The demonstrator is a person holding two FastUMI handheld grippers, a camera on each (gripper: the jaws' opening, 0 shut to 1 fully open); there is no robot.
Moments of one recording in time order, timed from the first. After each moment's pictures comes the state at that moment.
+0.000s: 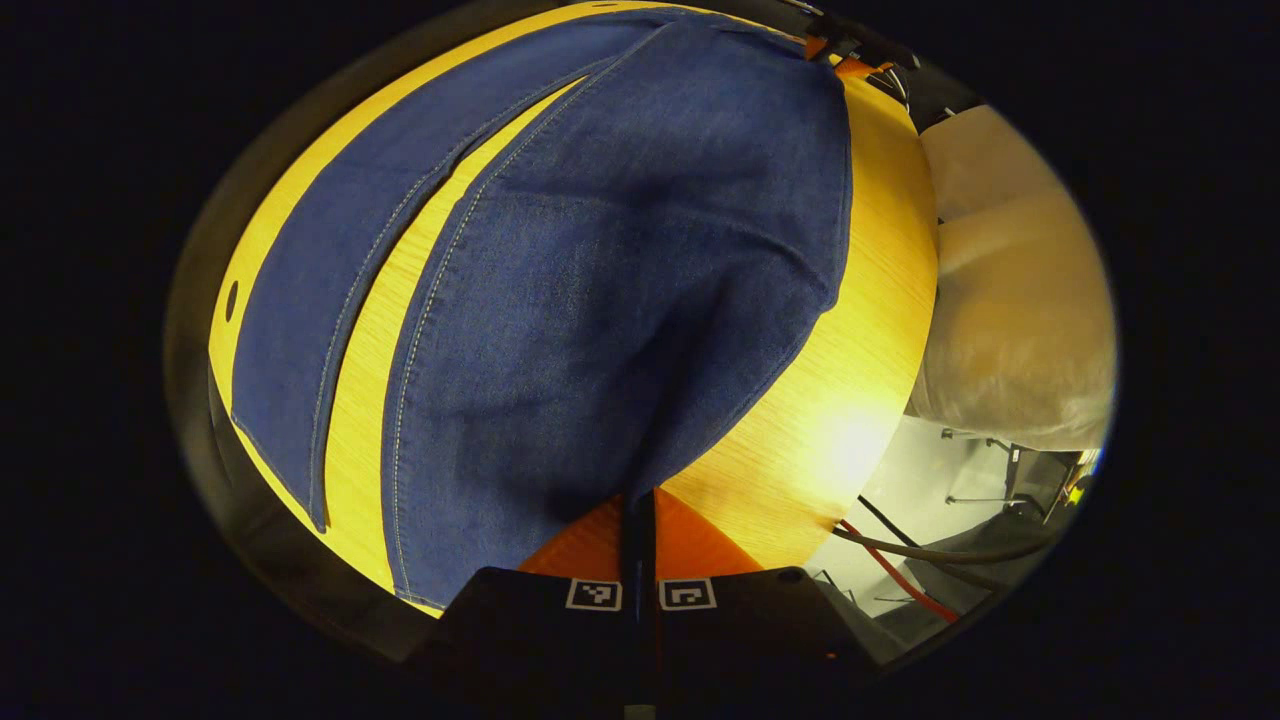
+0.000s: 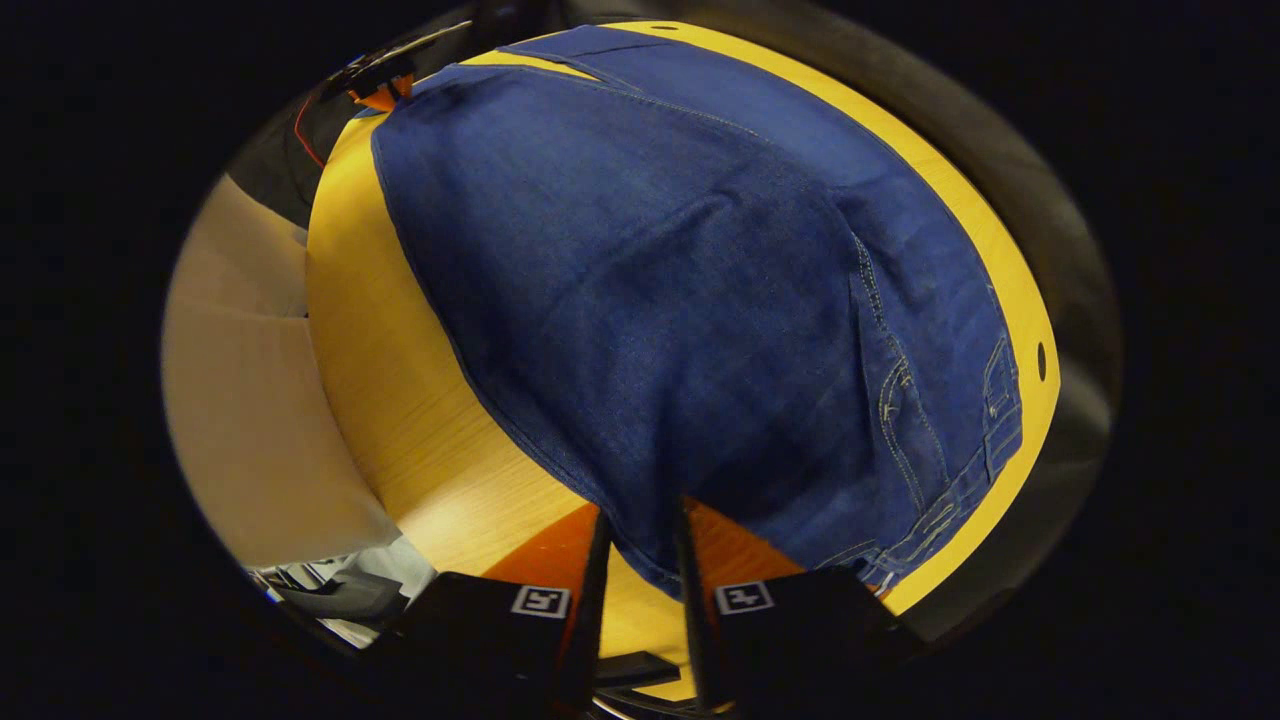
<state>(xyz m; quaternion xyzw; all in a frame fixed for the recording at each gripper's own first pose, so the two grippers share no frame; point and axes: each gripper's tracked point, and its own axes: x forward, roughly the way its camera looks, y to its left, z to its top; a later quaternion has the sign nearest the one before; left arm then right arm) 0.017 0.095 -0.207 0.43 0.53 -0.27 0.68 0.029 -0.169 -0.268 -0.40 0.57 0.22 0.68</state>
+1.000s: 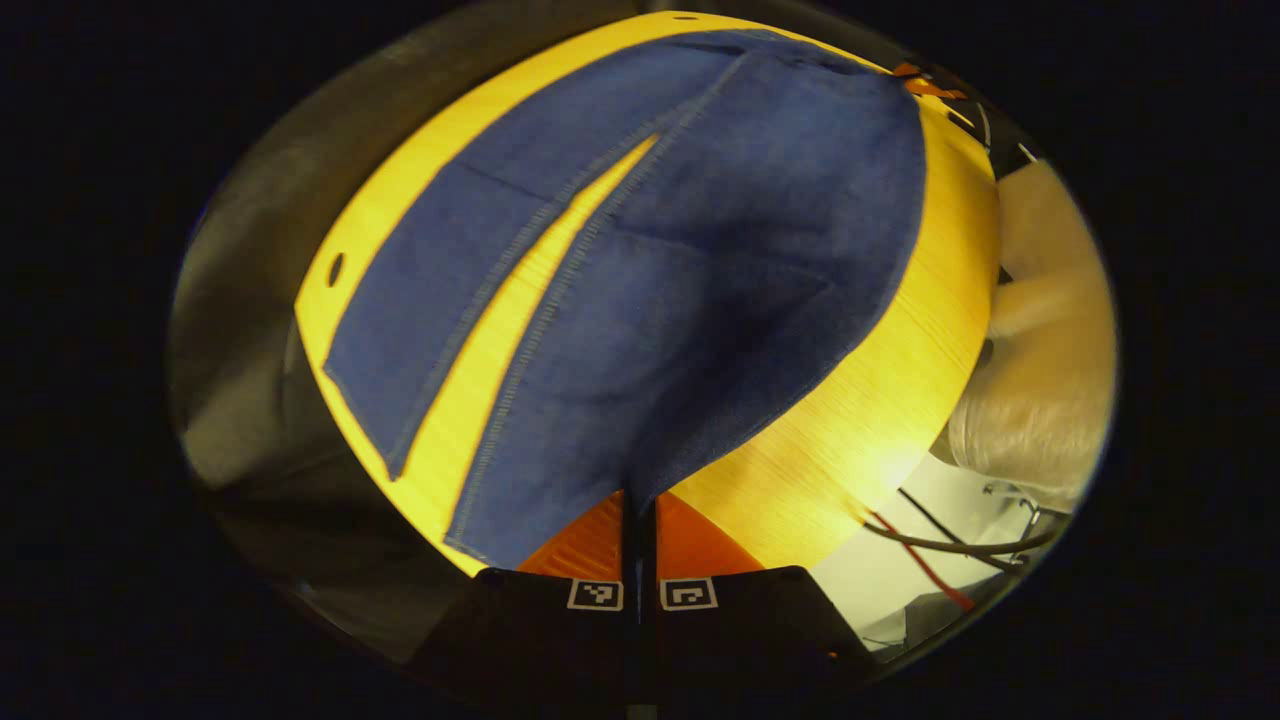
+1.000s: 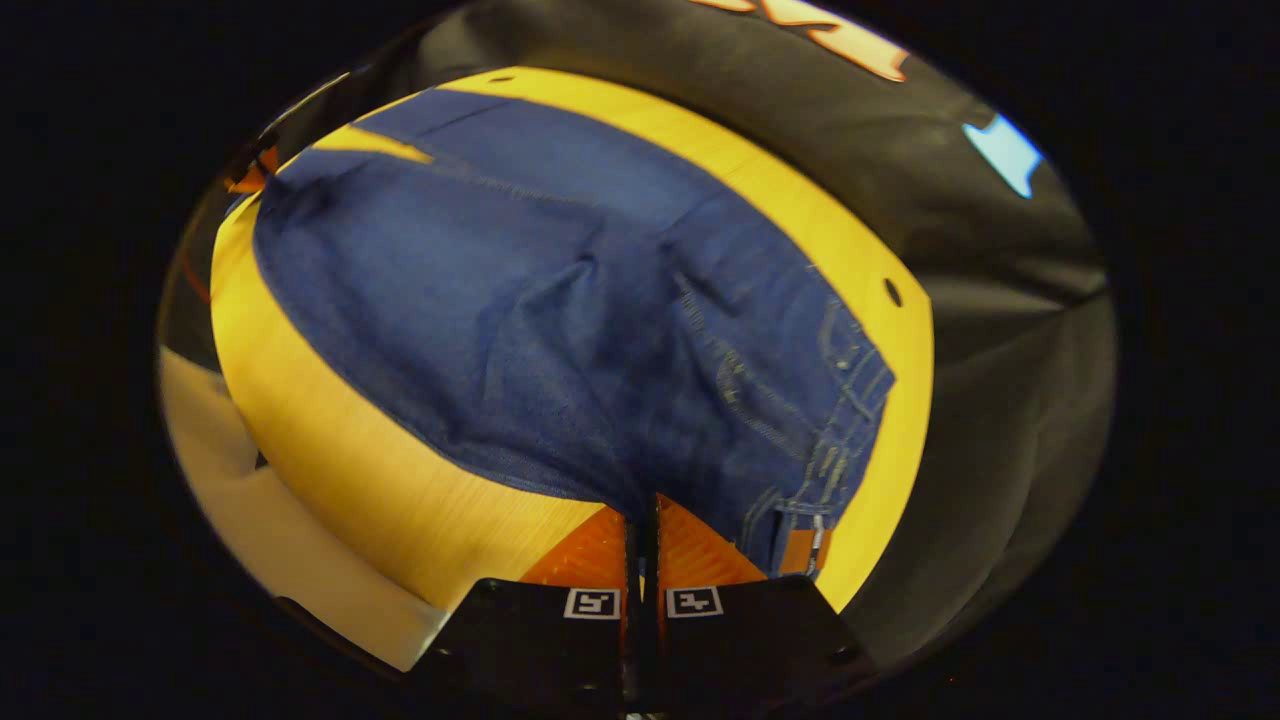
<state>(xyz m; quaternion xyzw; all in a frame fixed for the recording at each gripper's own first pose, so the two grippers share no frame) 0.034 0.090 -0.132 0.43 0.48 -0.12 0.75 0.066 -0.156 -0.183 -0.34 0.47 0.01 0.81</state>
